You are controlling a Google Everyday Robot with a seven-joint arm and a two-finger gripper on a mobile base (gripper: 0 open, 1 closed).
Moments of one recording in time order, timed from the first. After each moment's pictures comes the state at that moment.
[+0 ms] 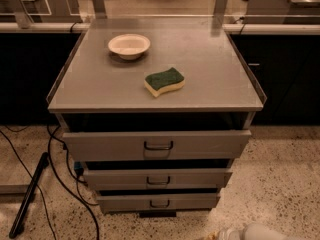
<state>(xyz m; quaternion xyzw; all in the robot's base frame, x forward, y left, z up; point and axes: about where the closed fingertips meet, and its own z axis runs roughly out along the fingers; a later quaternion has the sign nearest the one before) 0.356 -0.201 0.264 -0.61 0.74 0.14 0.25</state>
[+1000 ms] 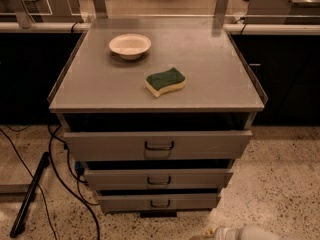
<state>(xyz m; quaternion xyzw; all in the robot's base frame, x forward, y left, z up) 0.377 -0.198 0.258 -0.62 0.73 0.09 0.28</state>
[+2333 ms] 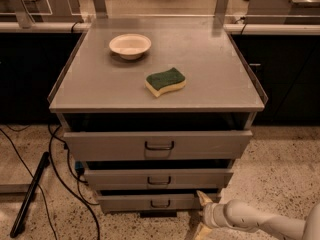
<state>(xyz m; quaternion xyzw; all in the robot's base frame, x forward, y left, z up) 0.487 -0.178 0.223 -0.63 0.71 0.09 0.31</state>
